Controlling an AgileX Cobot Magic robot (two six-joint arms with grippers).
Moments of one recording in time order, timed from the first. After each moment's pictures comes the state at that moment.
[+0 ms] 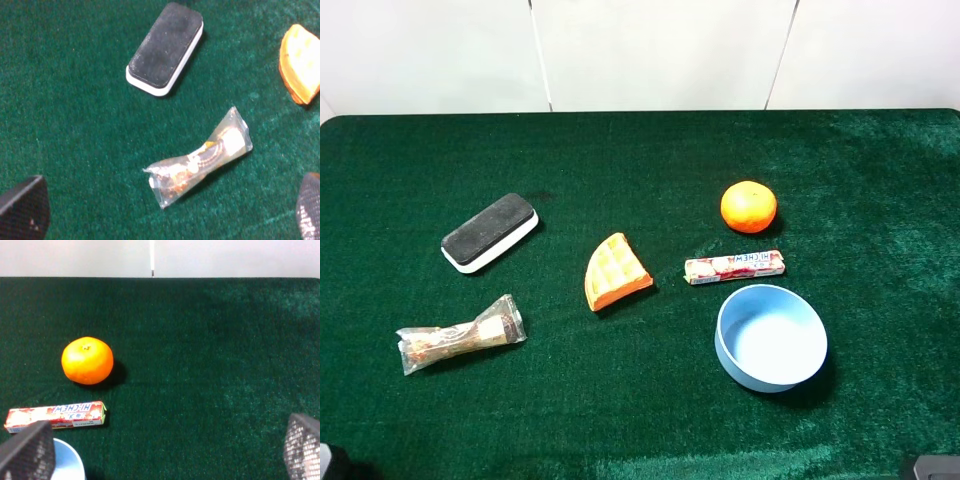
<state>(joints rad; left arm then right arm) -0.01 0.23 -0.51 -0.21 1.04 0.20 -0.02 -0.01 -0.50 0.11 1.02 -0.06</state>
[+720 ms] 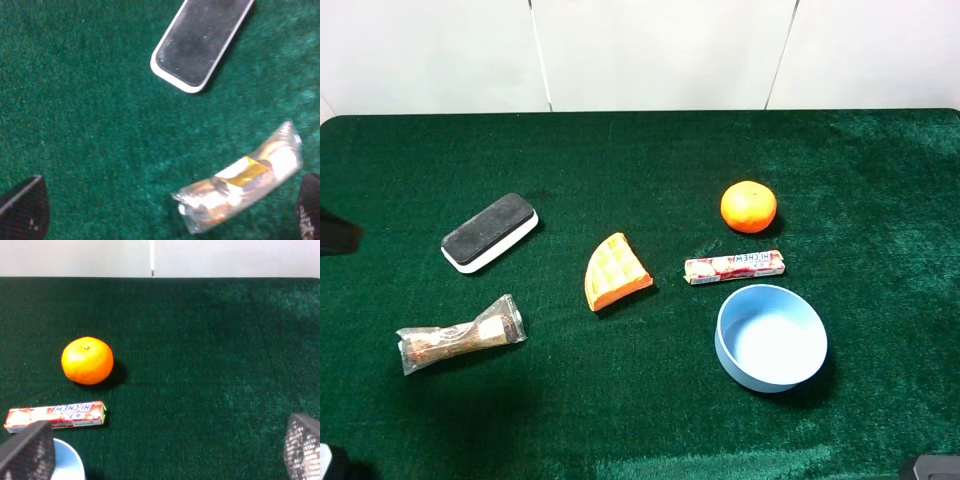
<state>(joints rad) -0.01 0.82 -0.53 -0.17 0.73 0.23 -0.02 -0.01 -0.50 0.11 1.02 -0.06</state>
